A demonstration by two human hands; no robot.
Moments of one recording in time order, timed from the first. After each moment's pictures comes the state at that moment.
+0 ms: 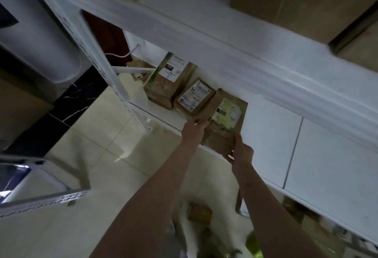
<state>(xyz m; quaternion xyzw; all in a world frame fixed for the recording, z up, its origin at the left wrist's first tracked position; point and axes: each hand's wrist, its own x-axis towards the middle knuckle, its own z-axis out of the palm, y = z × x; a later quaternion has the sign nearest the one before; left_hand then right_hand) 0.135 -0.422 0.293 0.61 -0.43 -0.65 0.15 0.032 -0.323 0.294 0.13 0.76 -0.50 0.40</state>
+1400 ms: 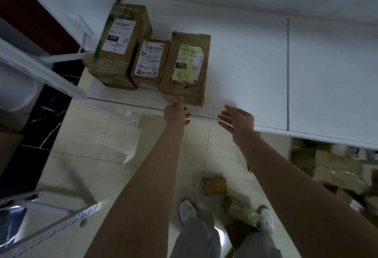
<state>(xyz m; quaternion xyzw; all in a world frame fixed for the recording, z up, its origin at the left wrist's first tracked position) 0.116 -0.403 0.203 0.64 -0.39 -0.65 0.13 0.009 -0.272 0.205 0.18 0.66 -0.61 0.39</state>
